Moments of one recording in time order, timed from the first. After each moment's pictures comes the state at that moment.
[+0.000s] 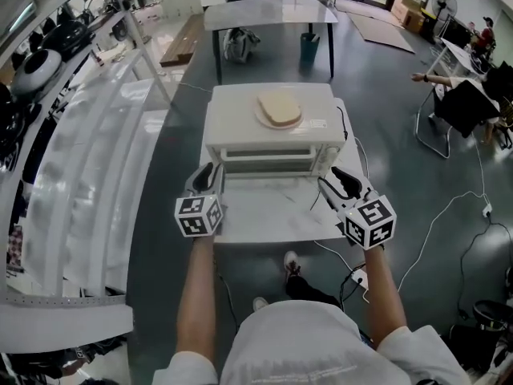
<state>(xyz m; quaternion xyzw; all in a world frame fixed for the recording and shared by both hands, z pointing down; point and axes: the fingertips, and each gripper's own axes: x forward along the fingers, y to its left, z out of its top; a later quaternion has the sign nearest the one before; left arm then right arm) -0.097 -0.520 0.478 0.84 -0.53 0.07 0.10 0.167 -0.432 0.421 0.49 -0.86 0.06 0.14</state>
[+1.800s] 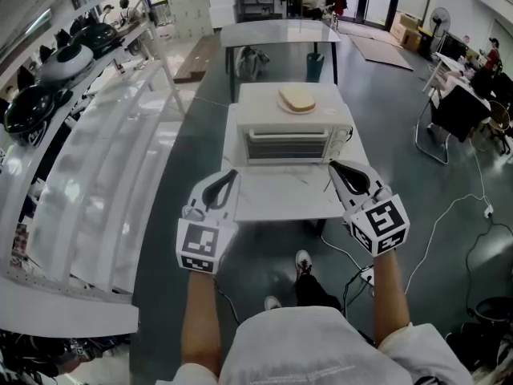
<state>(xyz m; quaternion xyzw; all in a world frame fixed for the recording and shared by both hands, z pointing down) -0.114 -0.297 0.323 0.88 -0.44 0.10 -0.13 0.072 -0.285 0.310 0.49 -0.86 -0.10 0.12</state>
